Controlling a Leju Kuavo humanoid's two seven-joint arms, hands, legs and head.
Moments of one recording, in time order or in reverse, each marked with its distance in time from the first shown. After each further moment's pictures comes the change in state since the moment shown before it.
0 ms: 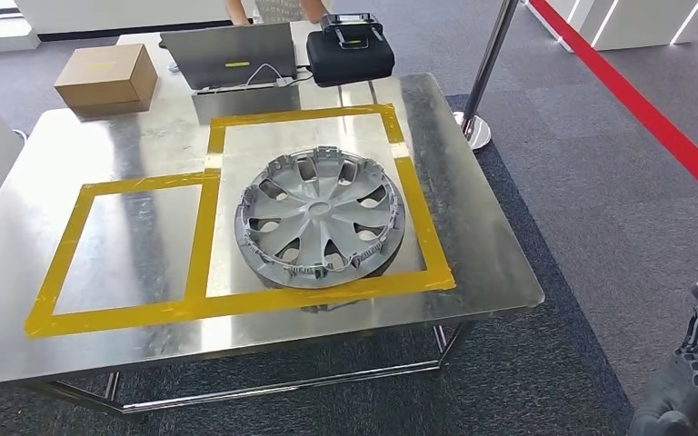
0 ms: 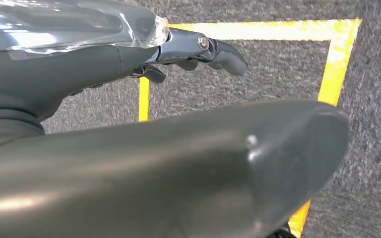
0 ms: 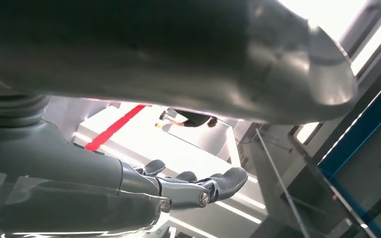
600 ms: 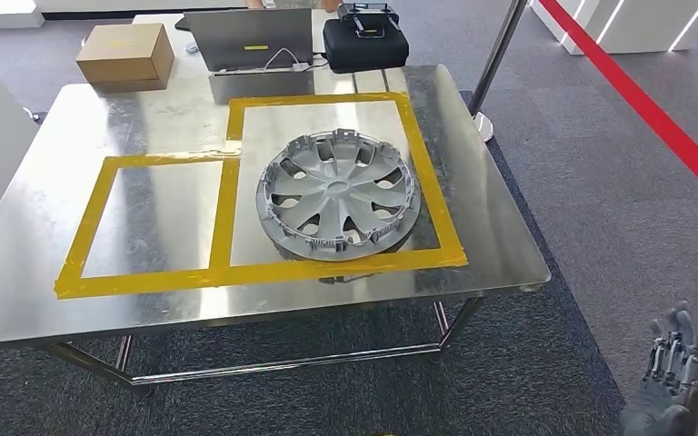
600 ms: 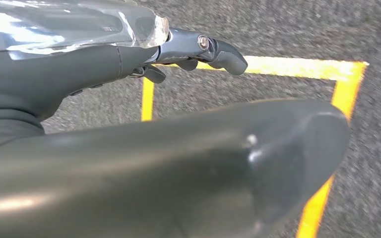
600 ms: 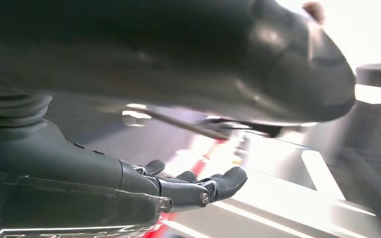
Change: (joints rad) left arm -0.002 0.049 -0.009 -0.017 0.003 -0.015 -0.023; right arm -0.028 0.273 -0.272 0.278 -0.072 0.419 0.002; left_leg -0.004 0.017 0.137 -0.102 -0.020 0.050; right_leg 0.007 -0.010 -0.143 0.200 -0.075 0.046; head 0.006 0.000
